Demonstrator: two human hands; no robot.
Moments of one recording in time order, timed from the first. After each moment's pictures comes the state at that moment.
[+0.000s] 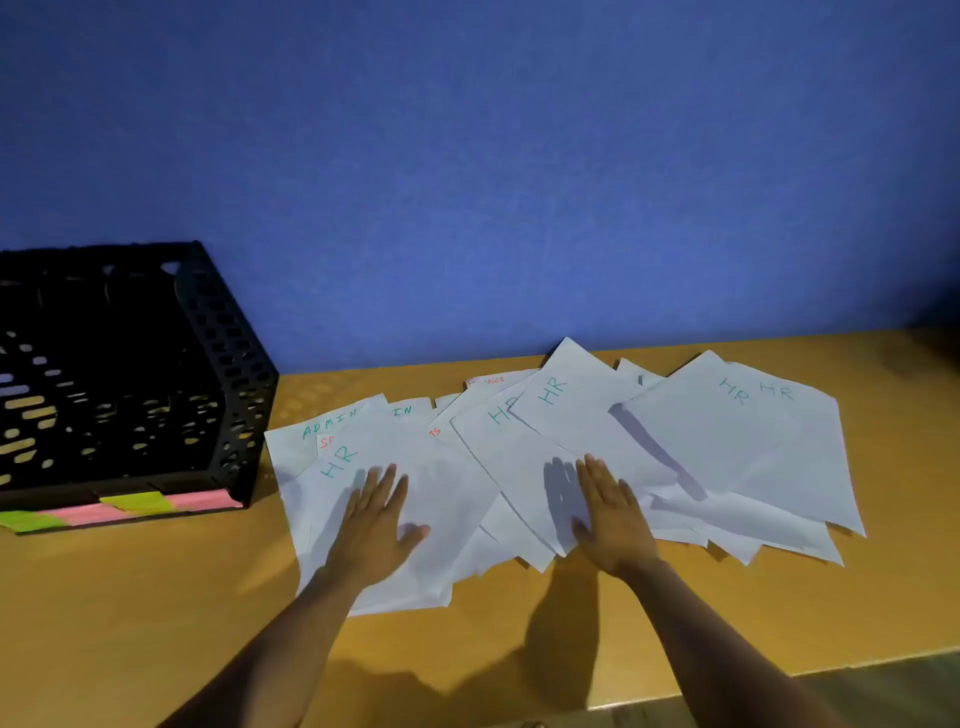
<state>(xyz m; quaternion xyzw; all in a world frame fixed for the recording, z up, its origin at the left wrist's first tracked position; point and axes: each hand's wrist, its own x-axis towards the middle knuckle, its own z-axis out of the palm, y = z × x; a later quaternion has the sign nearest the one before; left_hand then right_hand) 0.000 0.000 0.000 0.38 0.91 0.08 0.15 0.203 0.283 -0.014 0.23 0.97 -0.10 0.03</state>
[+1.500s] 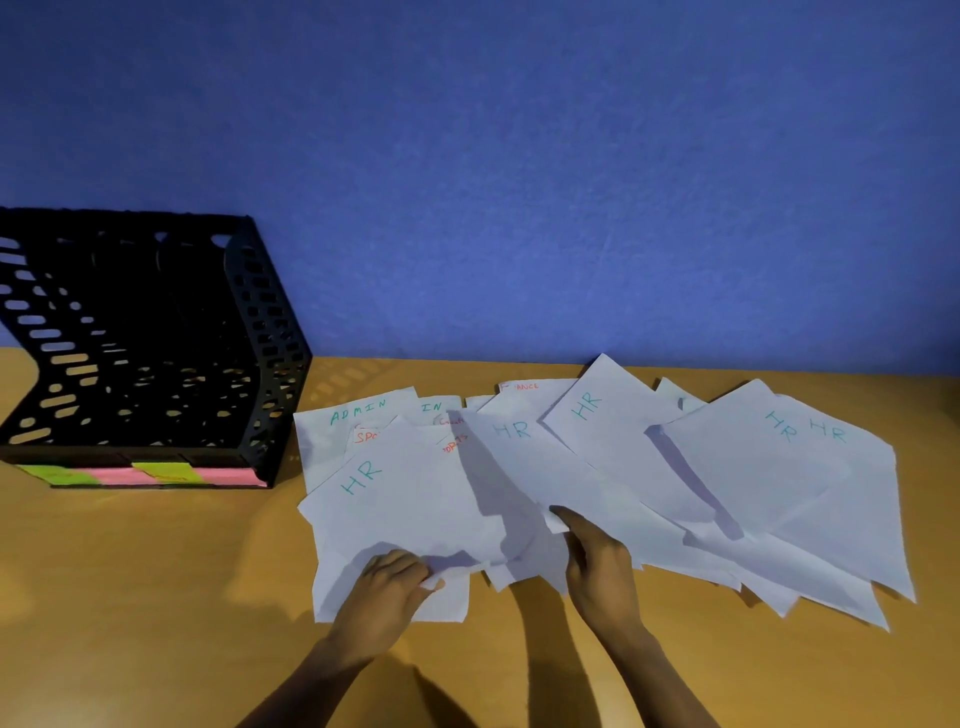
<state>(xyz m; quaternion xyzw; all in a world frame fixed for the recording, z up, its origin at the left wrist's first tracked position) 0.053 -0.043 -0.022 0.45 0.86 0.22 0.07 0.183 0.201 0.040 0.22 0.90 -0.32 -0.18</state>
